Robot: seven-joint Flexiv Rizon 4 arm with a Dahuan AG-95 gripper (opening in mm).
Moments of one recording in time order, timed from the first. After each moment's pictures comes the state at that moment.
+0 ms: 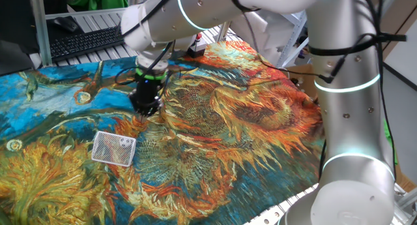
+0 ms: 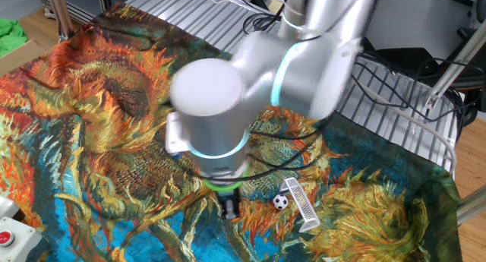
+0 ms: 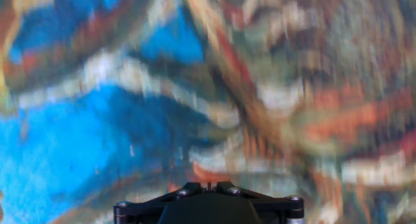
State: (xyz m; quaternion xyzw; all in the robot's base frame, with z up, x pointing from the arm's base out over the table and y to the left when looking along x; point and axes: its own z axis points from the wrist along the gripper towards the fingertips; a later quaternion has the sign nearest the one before) arm 0.593 0.103 0.000 -0.43 -0.90 -0.03 0.08
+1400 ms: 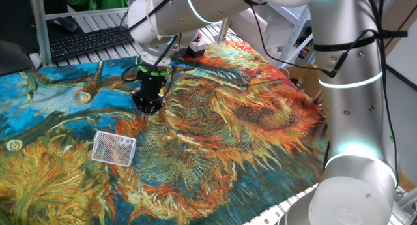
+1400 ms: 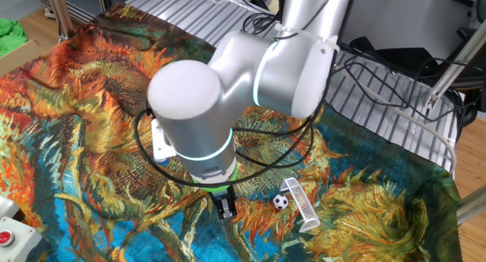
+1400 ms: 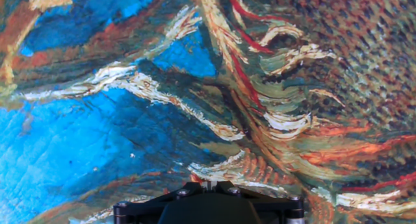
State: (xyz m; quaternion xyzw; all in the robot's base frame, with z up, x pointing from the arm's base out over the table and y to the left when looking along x) arm 0.591 0.103 0.000 -0.40 -0.91 -0.03 0.10
